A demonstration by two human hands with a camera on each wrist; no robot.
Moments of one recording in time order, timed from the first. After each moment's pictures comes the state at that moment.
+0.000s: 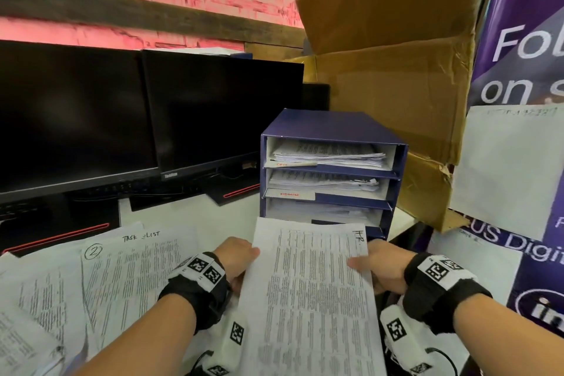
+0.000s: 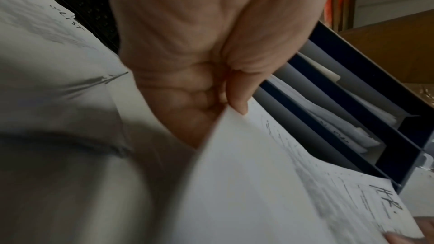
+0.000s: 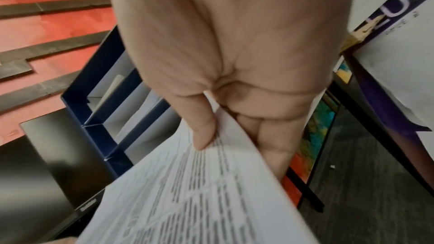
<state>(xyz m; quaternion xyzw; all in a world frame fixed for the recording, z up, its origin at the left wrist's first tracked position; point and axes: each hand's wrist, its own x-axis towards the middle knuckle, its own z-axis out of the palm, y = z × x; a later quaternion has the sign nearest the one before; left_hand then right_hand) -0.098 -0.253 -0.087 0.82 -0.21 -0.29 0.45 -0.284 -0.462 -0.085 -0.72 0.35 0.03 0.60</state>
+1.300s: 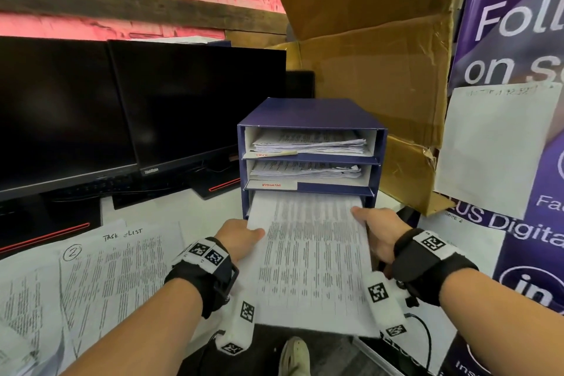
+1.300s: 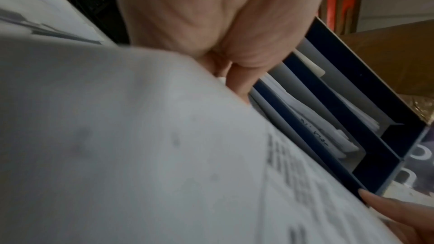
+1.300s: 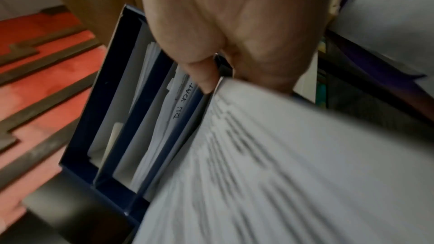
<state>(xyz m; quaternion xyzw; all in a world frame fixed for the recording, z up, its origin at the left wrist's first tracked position) -0.101 -0.291 -0.089 0.79 -0.21 -0.28 0.50 -0.280 -0.491 -0.078 -0.57 0.42 -0.20 0.67</state>
